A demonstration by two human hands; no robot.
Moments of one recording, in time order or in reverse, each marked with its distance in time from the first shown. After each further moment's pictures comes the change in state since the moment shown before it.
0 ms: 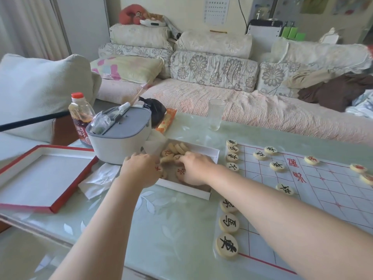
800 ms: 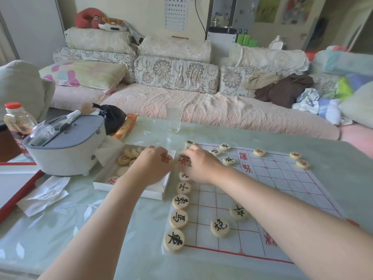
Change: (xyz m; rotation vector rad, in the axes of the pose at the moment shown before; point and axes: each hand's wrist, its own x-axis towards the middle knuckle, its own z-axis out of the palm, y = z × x) left_hand -0.007 0.138 -0.014 -0.427 0.037 0.202; right_hand -0.098 0.099 -0.033 0.254 0.215 0.133
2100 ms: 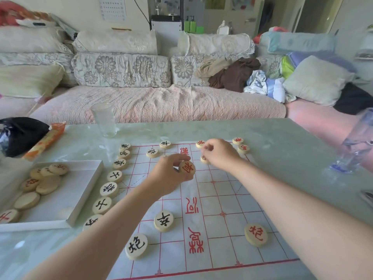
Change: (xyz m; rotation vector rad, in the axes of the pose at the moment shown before) left_hand 0.028 0.188 0.156 -0.491 -0.292 0.101; right_hand -0.076 0.244 -0.067 0.219 0.277 0.506
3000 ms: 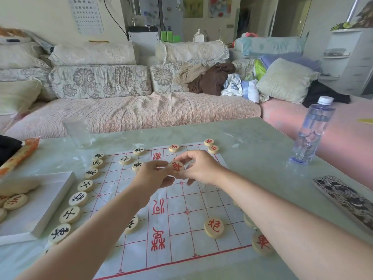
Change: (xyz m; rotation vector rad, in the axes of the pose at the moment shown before) left_hand -0.014 0.048 0.047 -0.449 0.065 -0.227; right_hand -0.070 0.025 -0.046 0.575 -0.250 -0.101
